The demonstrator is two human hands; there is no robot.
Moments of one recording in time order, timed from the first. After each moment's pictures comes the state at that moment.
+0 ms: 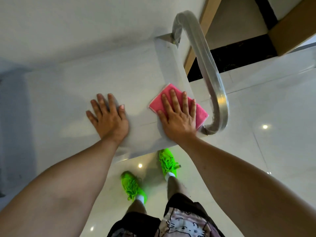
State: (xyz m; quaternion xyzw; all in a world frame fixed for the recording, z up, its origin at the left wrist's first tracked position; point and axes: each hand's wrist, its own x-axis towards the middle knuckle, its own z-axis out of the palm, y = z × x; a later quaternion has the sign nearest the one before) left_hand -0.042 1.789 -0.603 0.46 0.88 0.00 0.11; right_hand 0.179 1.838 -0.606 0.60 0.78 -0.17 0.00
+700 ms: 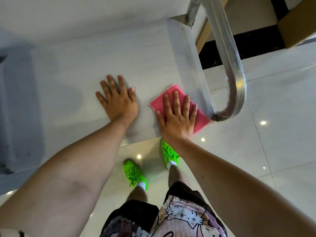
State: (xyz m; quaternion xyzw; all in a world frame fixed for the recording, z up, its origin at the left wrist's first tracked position) left_hand -0.045 1.788 -0.600 0.47 0.88 0.00 0.12; right_hand 0.144 1.765 -0.604 0.63 0.75 -0.17 0.01
